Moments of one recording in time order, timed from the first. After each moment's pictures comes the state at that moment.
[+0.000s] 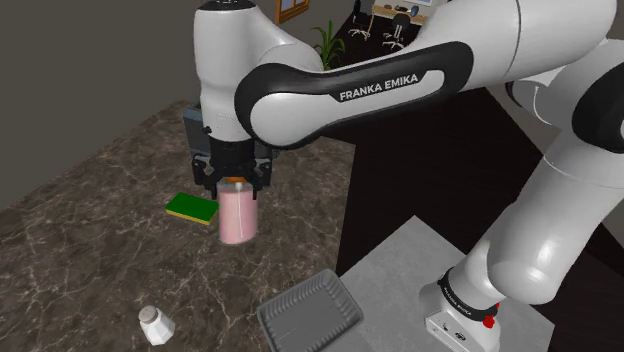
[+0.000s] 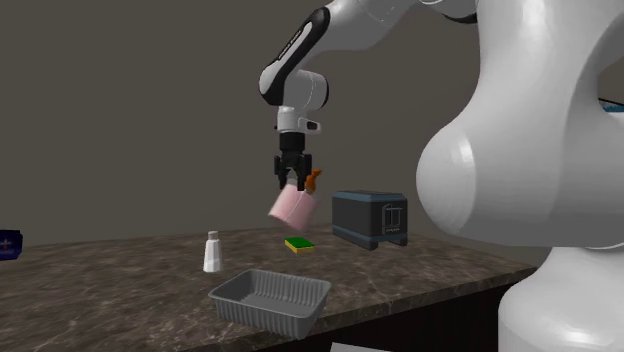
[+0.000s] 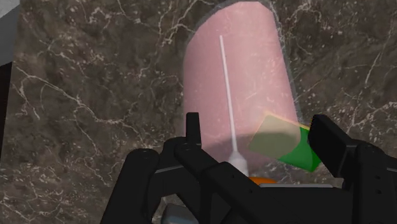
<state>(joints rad) 0.16 0.18 0.61 -1.80 -0.11 1.97 1.36</state>
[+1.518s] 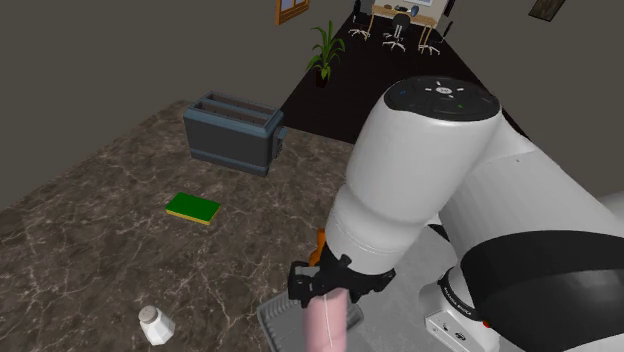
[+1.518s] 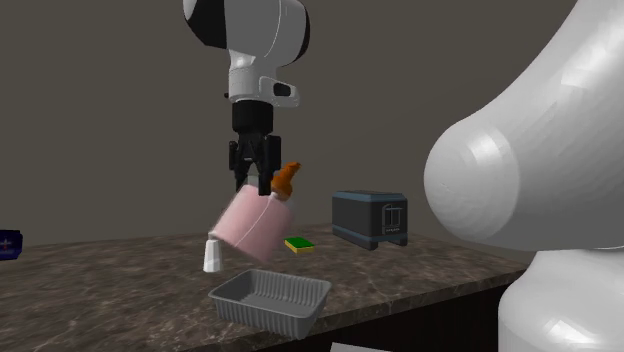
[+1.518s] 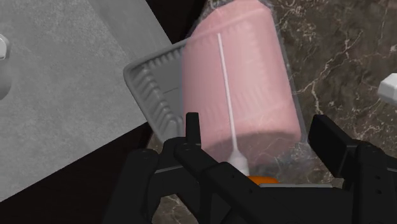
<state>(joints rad) 0.38 -0.53 0.68 -2.38 0.34 1.96 1.41</state>
